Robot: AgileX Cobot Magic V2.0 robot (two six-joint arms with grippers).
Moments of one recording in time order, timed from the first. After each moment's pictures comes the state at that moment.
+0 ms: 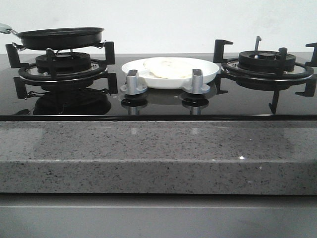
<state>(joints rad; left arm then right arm) -0.02 -0.01 0.01 -0.10 0.19 0.09 0.22 0.48 -0.48 -0.01 0.31 -0.06</state>
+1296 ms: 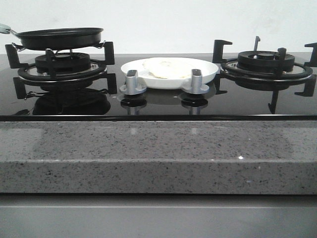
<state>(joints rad) -0.02 -0.01 0.01 -0.10 0.19 0.08 0.03 0.03 0.02 0.01 0.11 -0.06</state>
